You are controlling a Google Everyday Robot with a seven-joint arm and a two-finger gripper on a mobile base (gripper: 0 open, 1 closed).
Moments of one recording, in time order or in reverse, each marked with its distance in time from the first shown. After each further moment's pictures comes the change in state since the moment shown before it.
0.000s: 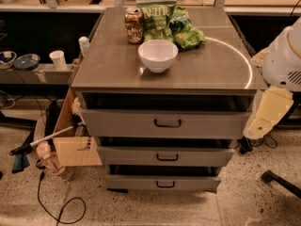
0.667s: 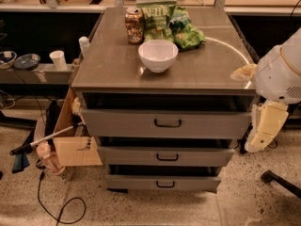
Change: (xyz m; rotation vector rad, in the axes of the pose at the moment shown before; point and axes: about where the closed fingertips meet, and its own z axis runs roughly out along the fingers) arm -0.003 0.020 0.031 -0.142 -0.126 -0.181
